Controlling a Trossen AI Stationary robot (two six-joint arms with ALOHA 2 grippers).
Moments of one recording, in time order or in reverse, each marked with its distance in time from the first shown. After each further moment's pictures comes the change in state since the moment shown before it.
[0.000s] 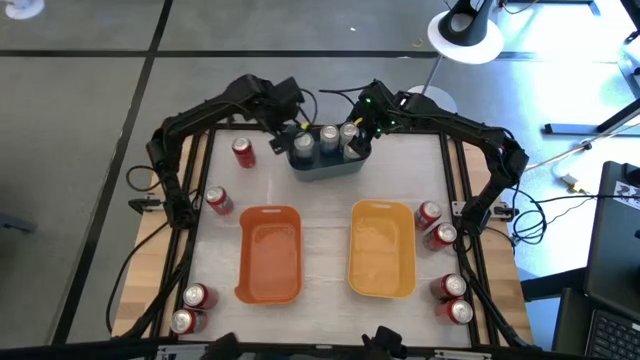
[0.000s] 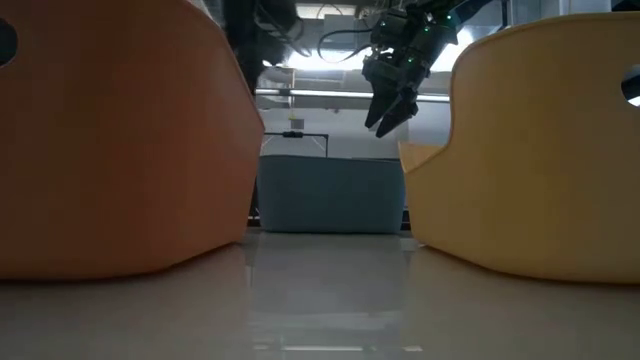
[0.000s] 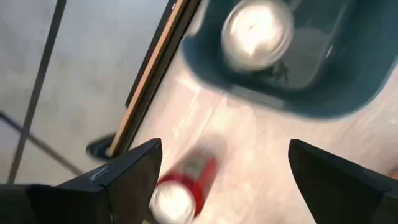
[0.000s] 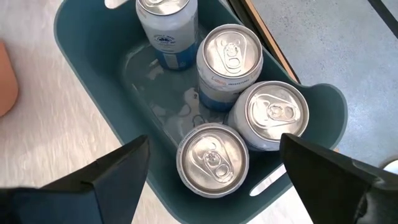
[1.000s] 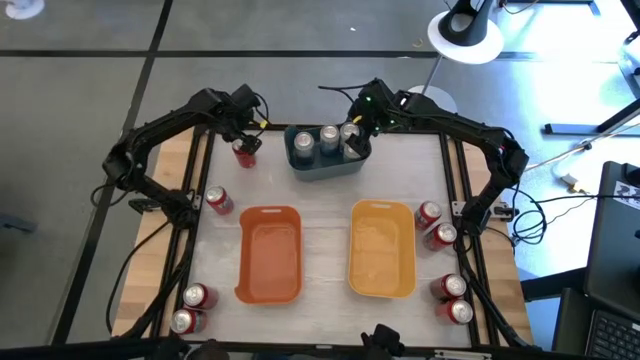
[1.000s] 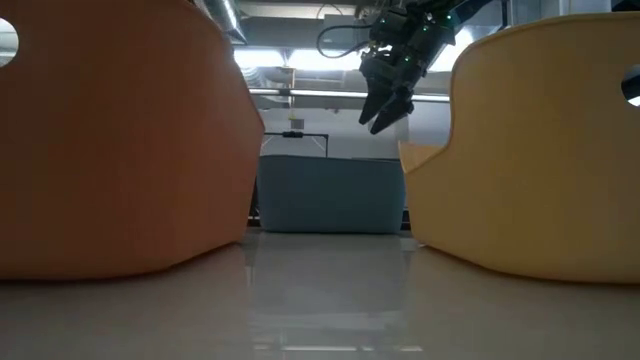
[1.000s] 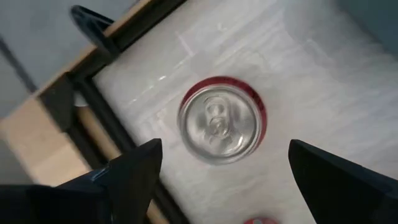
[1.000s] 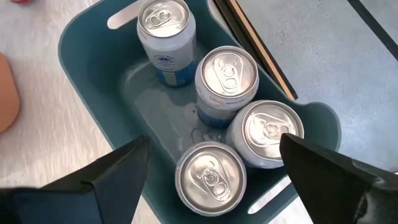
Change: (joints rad) left arm 0.268 -0.331 -0.642 0.265 0.071 -0.192; right arm 0.000 0.000 0.000 0.056 0.000 0.006
